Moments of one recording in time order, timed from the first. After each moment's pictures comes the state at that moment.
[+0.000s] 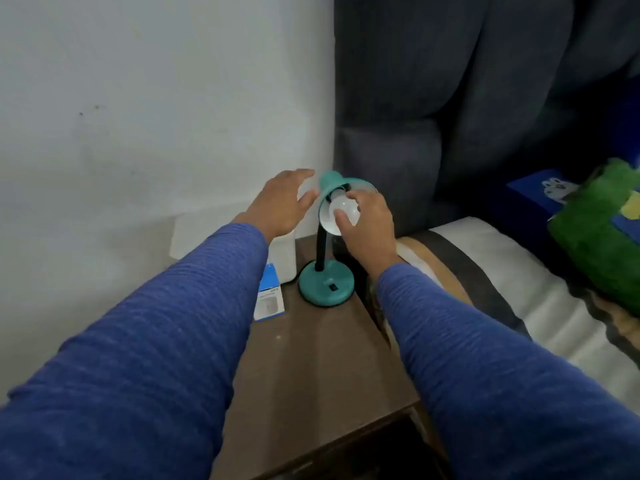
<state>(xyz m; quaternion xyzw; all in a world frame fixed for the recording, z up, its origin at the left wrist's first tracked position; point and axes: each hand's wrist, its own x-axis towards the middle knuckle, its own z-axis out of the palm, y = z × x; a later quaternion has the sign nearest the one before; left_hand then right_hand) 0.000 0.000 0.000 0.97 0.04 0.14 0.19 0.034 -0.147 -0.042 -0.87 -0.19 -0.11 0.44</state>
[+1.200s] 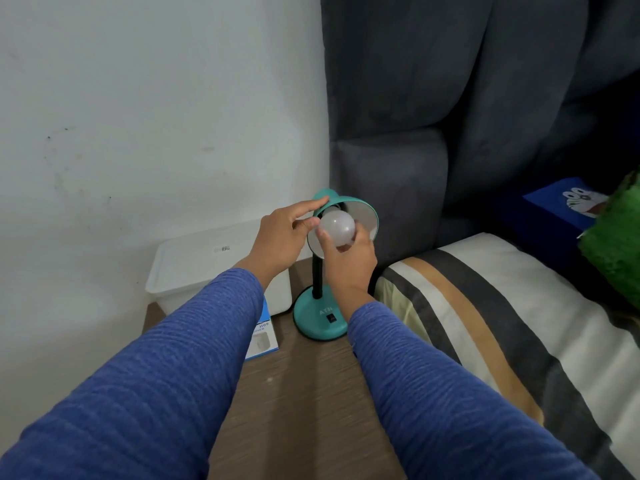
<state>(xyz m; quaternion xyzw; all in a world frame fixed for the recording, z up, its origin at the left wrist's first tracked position) 0.036 -0.011 -0.034 0.89 0.05 0.19 0.40 0.070 -0.105 -0.087 -0.75 -0.03 -0.07 0.65</state>
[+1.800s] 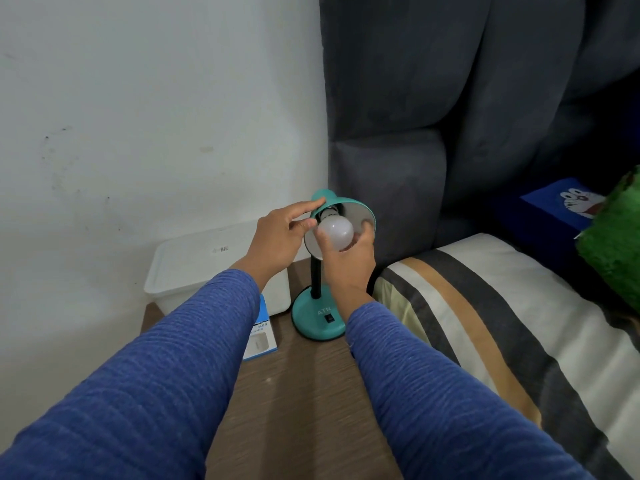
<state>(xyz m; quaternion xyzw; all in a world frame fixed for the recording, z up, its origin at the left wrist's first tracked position) 0.036 -0.009 -0.034 0.89 0.05 0.19 0.41 0.068 -0.106 -0.086 -0.73 -0.01 -0.06 0.68</state>
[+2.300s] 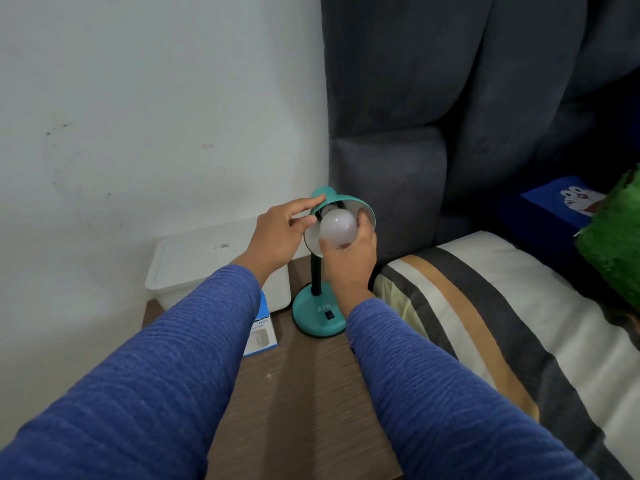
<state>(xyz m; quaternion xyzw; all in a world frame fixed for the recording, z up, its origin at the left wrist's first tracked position) 0.035 -0.007 -0.035 0.89 0.05 0.18 0.41 0.066 -0.108 -0.082 -0.76 -0.03 -0.08 0.64</state>
